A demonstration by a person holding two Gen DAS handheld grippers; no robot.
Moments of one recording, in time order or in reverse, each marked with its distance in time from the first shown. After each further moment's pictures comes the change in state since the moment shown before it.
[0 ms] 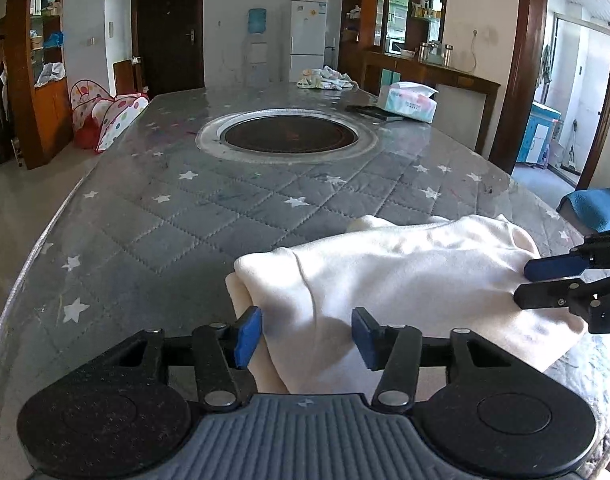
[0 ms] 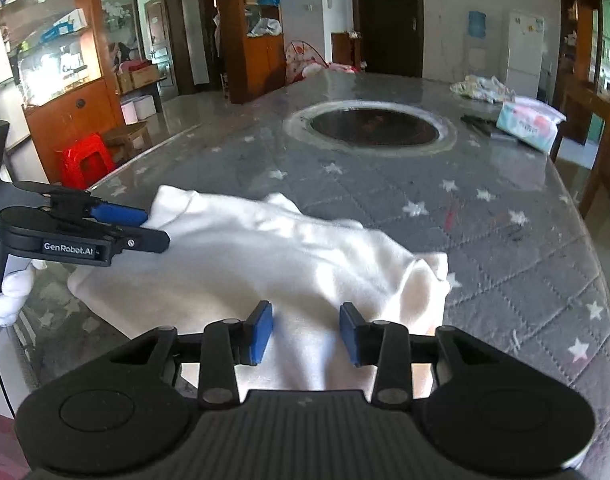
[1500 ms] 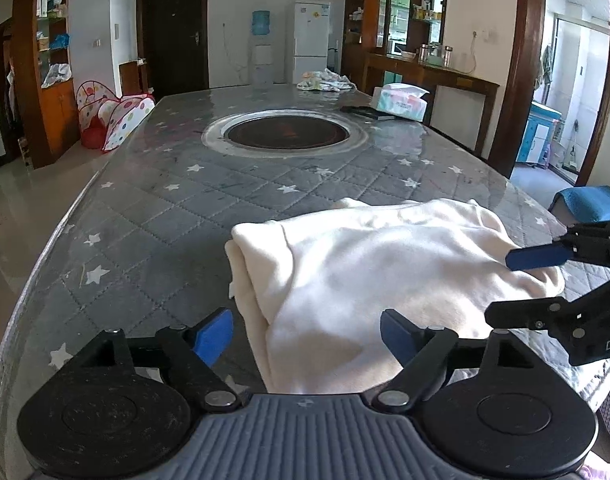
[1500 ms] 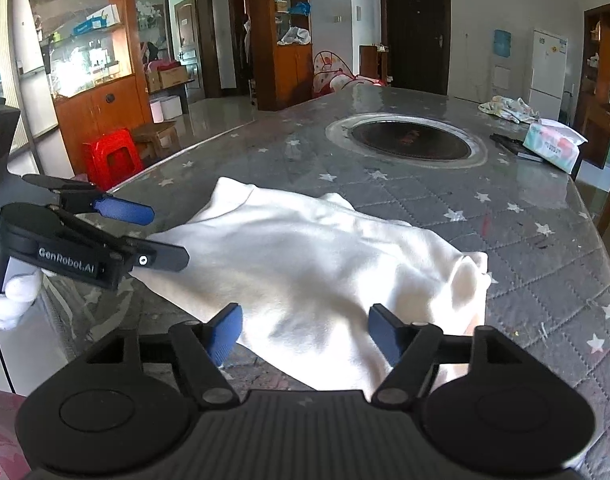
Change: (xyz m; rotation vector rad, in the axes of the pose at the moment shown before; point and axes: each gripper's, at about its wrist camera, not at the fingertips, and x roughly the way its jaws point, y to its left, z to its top) left arm -0.043 -0.018 -0.023 0.000 -0.007 0.016; right arm -0.021 0.036 -0.016 -0.059 -0.030 0.051
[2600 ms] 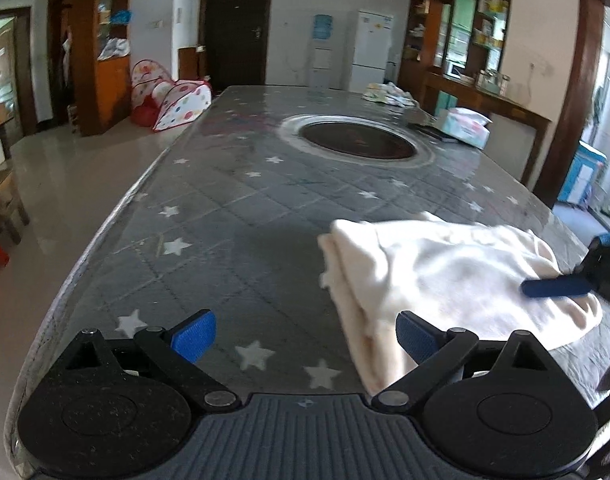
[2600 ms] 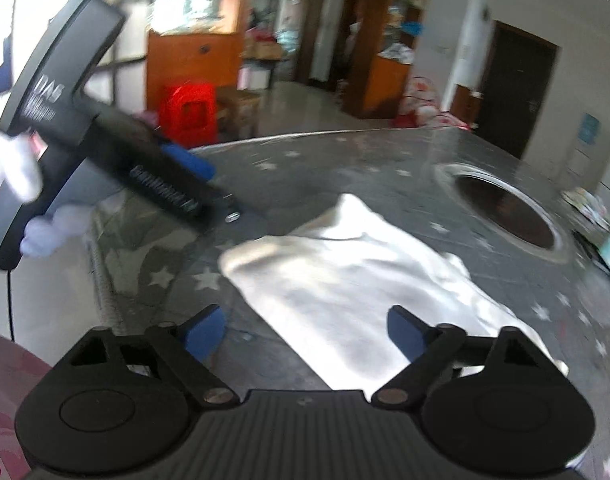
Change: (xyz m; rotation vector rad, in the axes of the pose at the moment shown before) left arm -0.012 0.060 -0.009 -0.178 -0.015 0.107; right arm 0.031 0.089 0.016 -0.380 0.010 0.111
